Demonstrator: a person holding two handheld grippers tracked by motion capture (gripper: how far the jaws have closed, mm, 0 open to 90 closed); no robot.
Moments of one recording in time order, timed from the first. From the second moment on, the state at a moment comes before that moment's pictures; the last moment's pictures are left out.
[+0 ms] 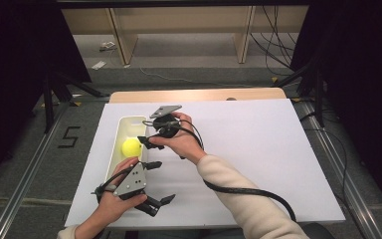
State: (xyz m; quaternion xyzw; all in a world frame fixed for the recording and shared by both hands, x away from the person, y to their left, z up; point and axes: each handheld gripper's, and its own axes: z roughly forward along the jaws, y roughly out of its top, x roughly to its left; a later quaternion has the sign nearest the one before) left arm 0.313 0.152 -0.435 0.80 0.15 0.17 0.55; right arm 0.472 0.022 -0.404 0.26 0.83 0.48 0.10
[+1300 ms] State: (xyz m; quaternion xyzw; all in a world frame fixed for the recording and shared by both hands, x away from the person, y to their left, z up) left arm 0.313 0.153 -0.435 0.80 0.16 0.17 0.55; right arm 0.468 -0.030 -0.403 0.29 0.82 0.47 0.12
